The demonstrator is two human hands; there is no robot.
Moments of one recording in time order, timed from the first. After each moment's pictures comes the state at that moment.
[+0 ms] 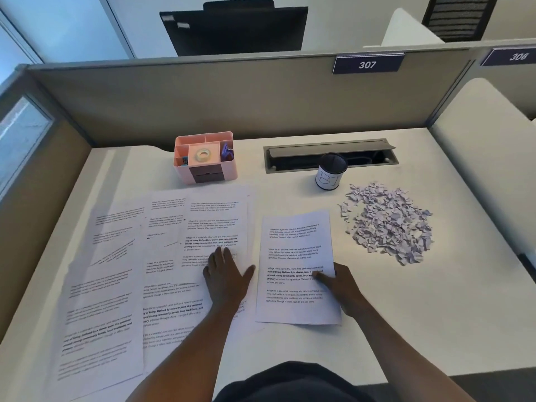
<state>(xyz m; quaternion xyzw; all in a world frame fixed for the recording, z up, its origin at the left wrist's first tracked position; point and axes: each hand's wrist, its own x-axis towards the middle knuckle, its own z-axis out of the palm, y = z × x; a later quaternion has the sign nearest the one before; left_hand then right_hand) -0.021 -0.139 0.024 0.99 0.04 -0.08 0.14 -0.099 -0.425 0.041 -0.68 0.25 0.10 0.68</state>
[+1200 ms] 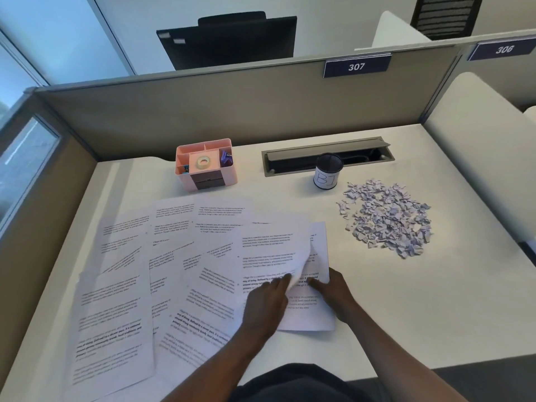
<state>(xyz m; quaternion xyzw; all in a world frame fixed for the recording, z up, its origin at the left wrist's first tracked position) -0.097 -0.186 0.067 0.95 -0.30 0.00 0.13 -0.116 -0.399 0.030 -0.69 0.26 0.10 0.66</state>
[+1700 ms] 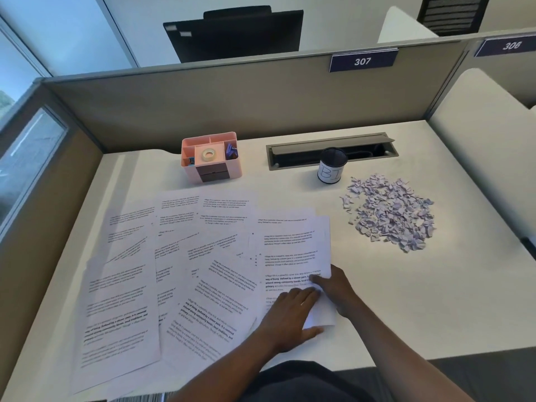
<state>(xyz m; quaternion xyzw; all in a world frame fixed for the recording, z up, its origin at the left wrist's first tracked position) -0.139 -0.197 0.060 0.88 -0.39 -0.21 0.15 -0.123 -0.391 0.029 -0.69 0.27 0.12 0.66</state>
